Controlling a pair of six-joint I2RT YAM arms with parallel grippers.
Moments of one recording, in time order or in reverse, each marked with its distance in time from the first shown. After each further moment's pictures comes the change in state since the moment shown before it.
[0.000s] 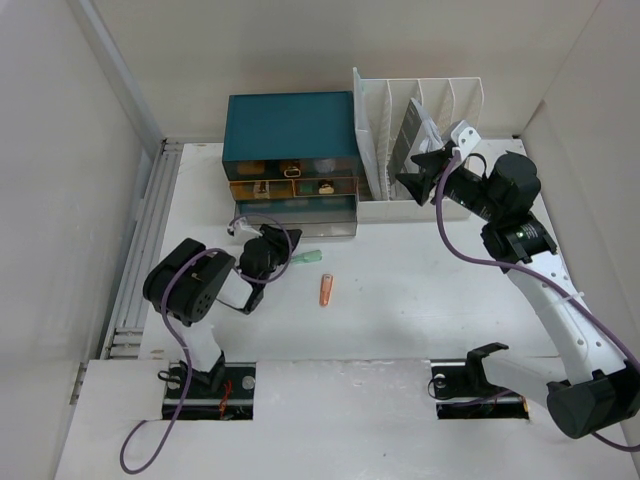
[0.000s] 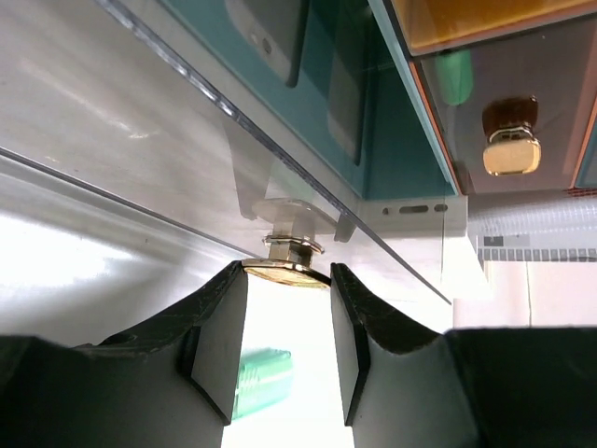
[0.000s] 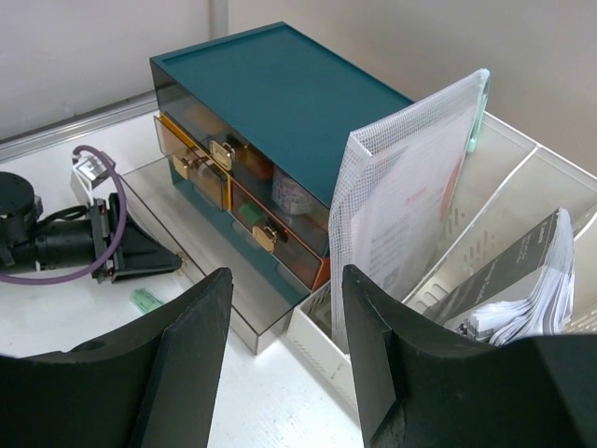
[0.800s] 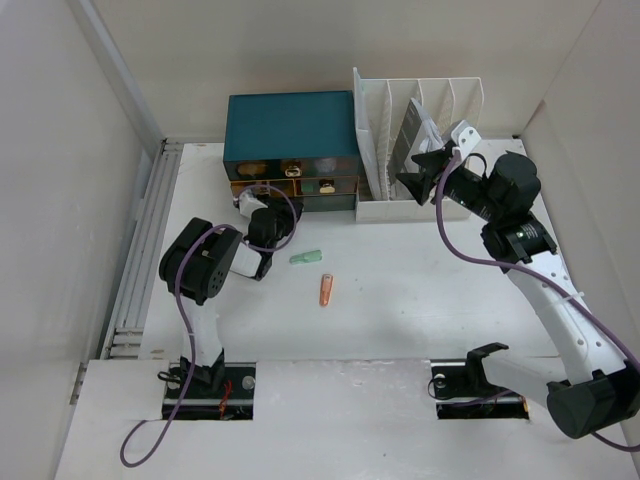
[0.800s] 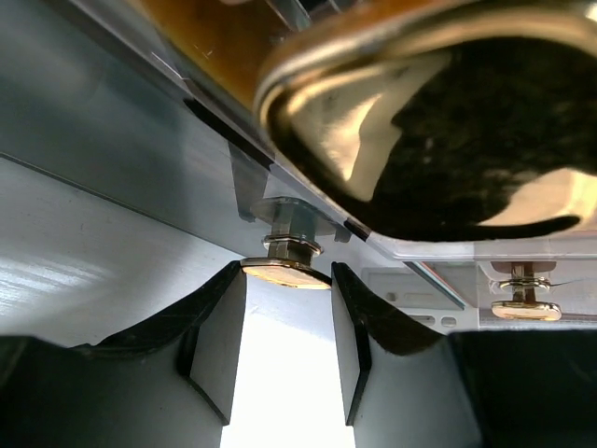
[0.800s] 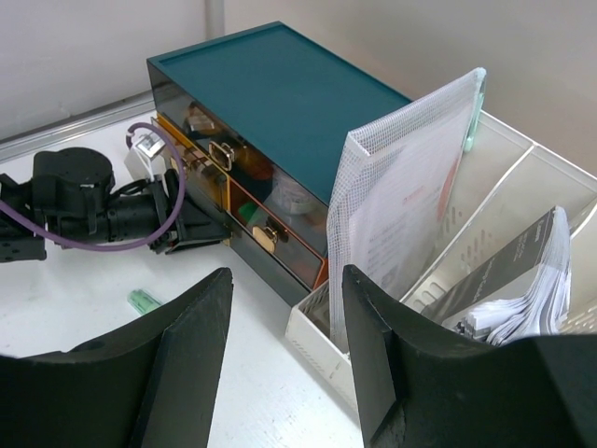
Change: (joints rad) left arm 0.071 0.163 0.319 -0.151 0.010 0.058; right arm 0.000 0.000 0.000 0.000 0.008 0.000
